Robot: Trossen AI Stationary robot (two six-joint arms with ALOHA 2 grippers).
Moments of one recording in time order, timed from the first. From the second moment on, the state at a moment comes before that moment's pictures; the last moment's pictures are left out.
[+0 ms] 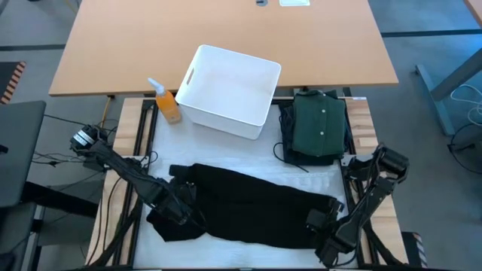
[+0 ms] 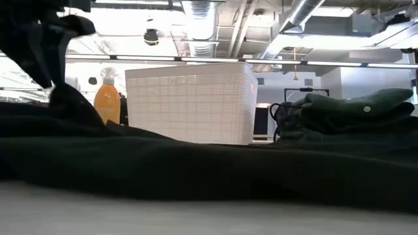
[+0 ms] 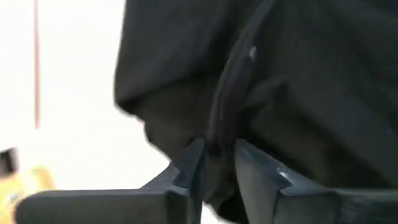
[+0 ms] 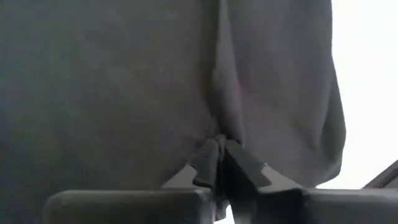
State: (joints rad) left arm -0.60 1.46 1.05 -1.09 -0.42 -0.47; right arm 1.00 1.79 1.12 -1.14 0.21 1.50
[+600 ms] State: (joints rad) left arm -0.76 1.41 1.12 -1.22 0.02 -0.85; right arm 0.98 1.53 1.19 -1.16 0.32 1.50
